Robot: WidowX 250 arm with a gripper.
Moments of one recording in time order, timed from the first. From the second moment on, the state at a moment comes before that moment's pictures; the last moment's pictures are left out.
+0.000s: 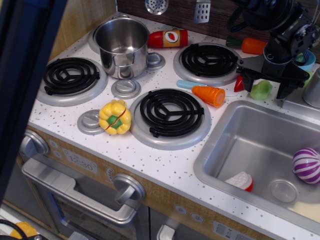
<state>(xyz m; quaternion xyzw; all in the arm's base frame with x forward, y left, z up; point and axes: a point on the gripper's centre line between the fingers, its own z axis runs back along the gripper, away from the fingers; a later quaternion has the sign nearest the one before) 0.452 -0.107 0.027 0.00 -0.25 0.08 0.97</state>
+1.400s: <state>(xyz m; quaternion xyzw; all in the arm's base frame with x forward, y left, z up) 0.394 -0.057 0.081 0.10 -0.14 0.14 0.98</state>
